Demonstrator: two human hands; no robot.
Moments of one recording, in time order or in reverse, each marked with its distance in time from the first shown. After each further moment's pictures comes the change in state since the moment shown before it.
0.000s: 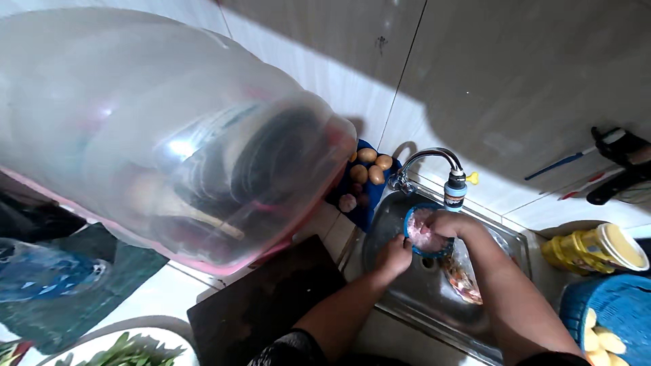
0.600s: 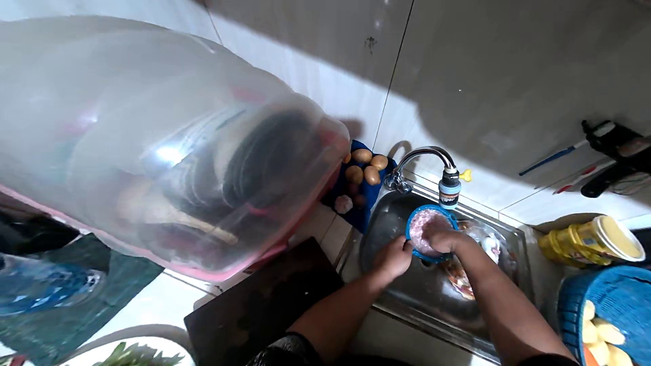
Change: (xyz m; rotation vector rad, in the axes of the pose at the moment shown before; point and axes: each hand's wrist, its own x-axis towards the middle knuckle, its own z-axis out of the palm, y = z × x) left_hand -0.012 0.004 -0.015 -0.094 -0.124 0.030; right_hand 0.049 0.054 0.099 -0.252 0.060 -0.174
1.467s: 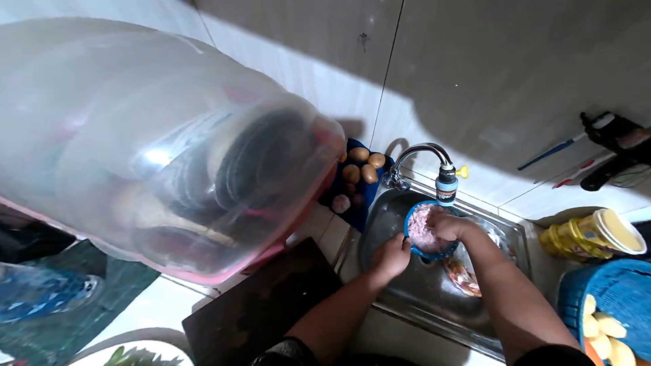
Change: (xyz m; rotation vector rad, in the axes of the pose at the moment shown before) left_hand -0.001 -0.001 -0.004 0.199 0.079 0.057; right_hand -0.016 0.010 -0.051 0.168 -0.016 0.137
